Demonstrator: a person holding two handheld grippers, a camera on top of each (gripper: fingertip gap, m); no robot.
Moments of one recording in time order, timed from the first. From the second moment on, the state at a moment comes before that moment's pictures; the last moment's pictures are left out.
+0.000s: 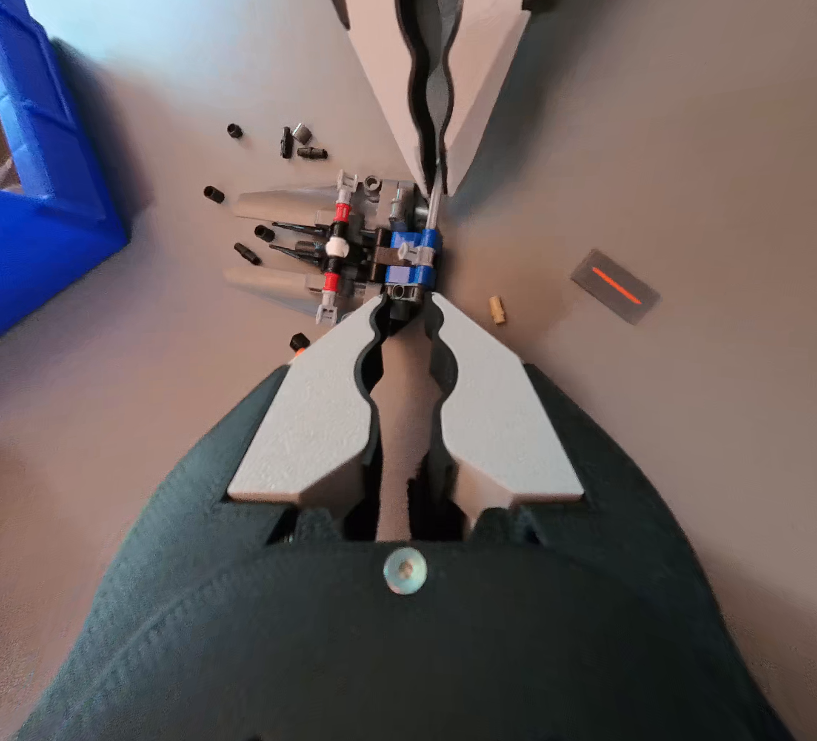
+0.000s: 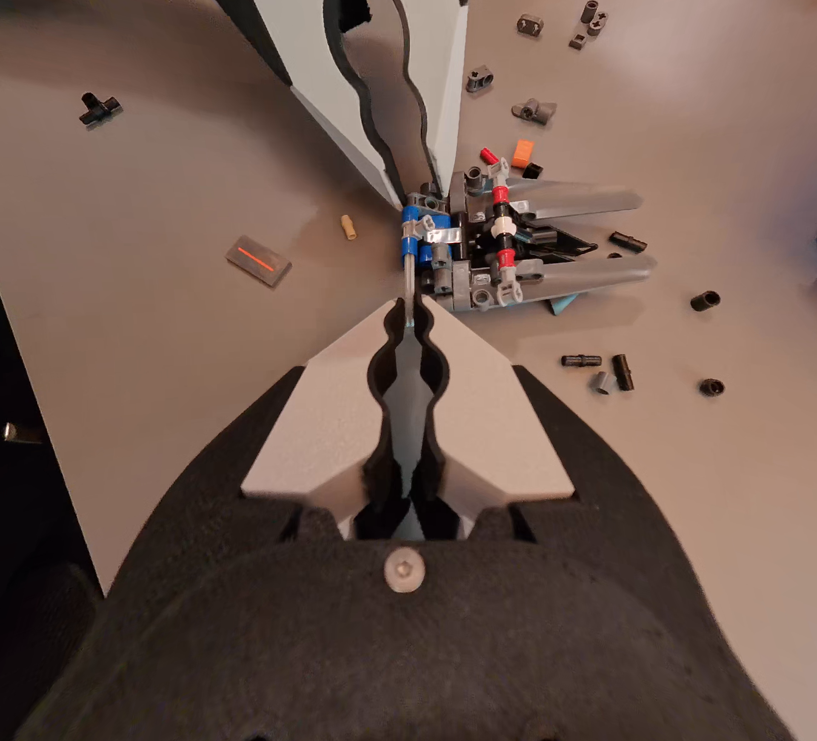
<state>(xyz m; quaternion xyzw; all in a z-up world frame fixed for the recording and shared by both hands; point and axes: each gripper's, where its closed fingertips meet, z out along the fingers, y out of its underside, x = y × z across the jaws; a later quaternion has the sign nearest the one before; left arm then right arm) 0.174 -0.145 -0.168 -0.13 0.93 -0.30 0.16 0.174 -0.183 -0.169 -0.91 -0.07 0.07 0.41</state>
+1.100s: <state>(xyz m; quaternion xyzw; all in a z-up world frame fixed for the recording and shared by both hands) 0.180 -0.151 -0.168 -0.17 0.91 -0.32 0.18 0.189 -0.186 -0.172 -0.93 -0.01 -0.03 0.37</state>
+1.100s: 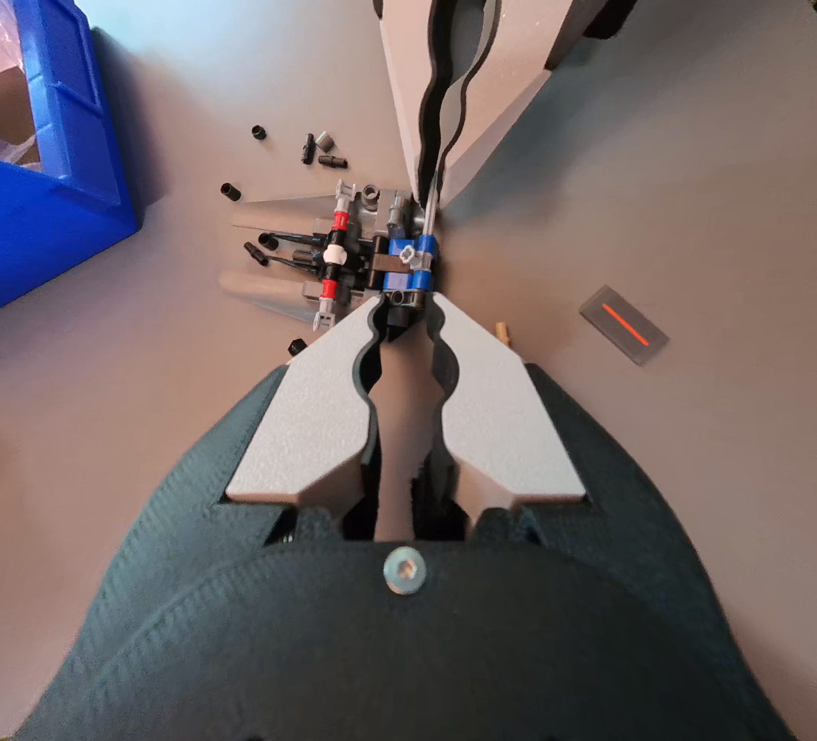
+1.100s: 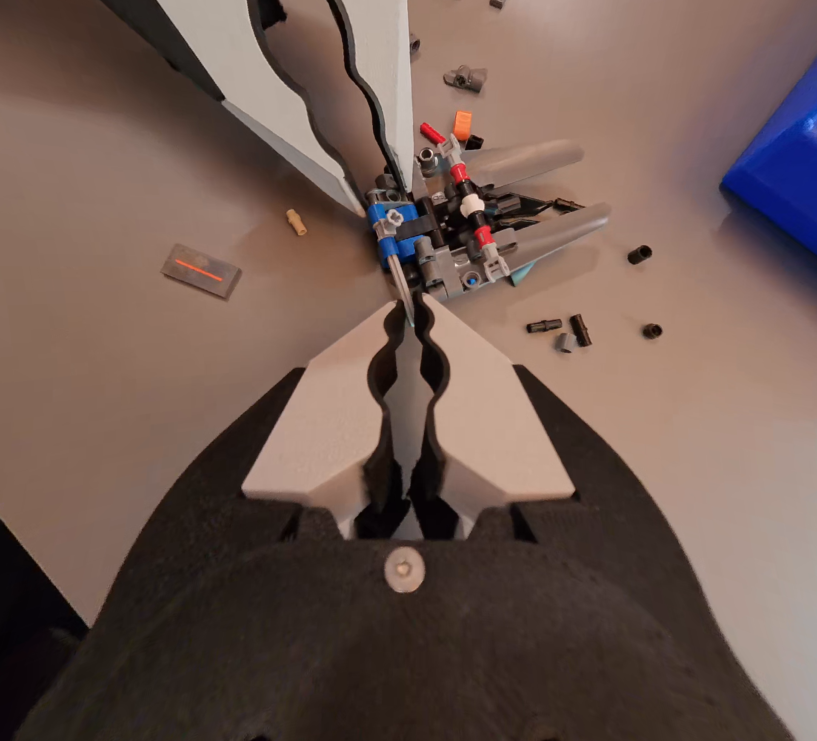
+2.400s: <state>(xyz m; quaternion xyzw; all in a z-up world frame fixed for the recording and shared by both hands) 0.188 -0.150 -0.168 -0.23 0.89 -0.38 0.15 0.198 -0.178 -0.170 -0.90 -0.14 -0.21 0.34</state>
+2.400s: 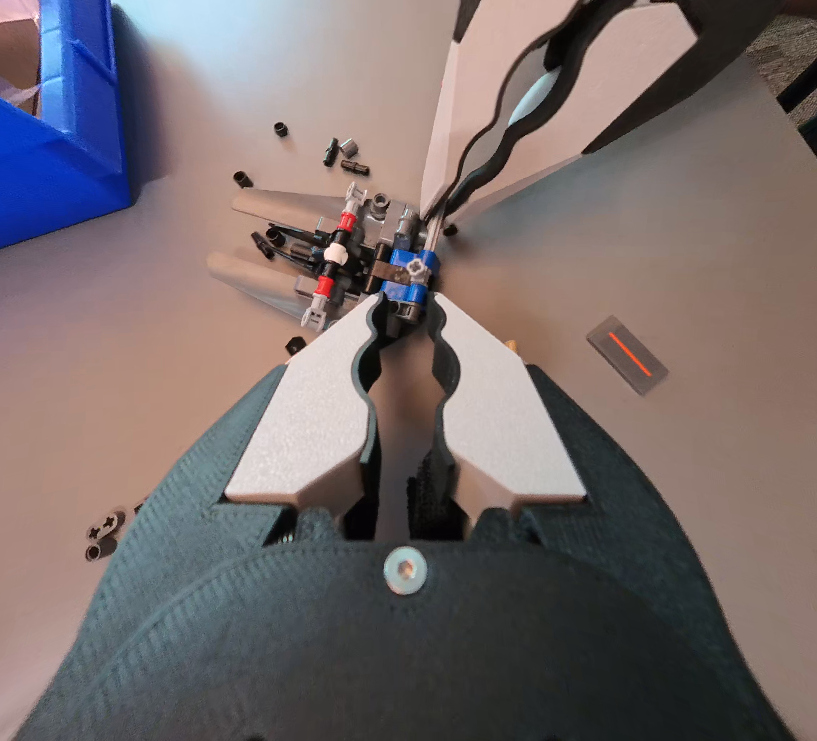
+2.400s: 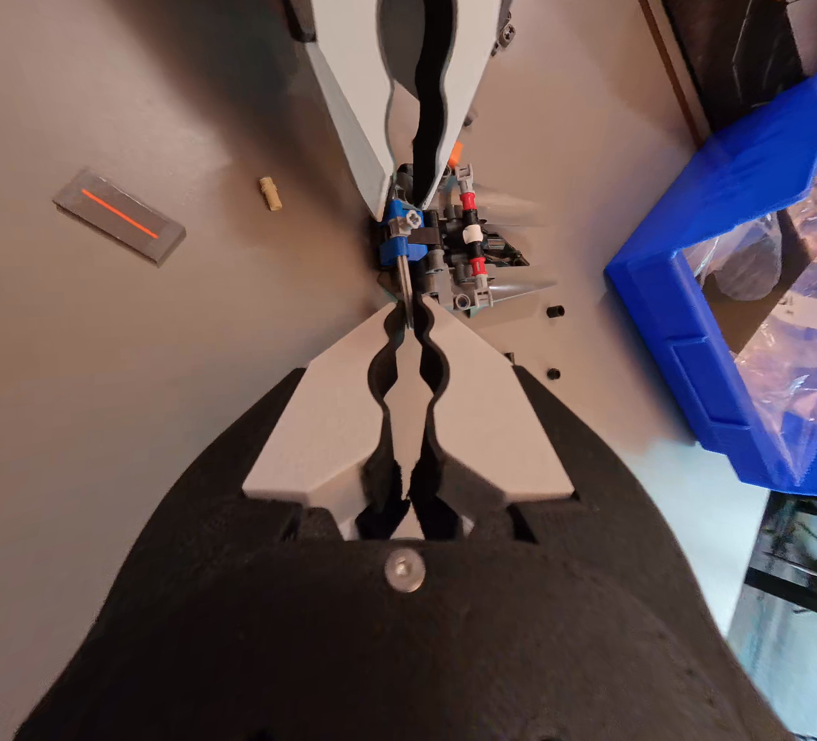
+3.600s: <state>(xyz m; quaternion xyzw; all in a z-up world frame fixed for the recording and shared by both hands) 0.200 -0.143 -0.169 -0.07 0.90 -0.27 0.33 0.207 -0.178 -0.171 -0.90 -0.18 -0.19 0.36</state>
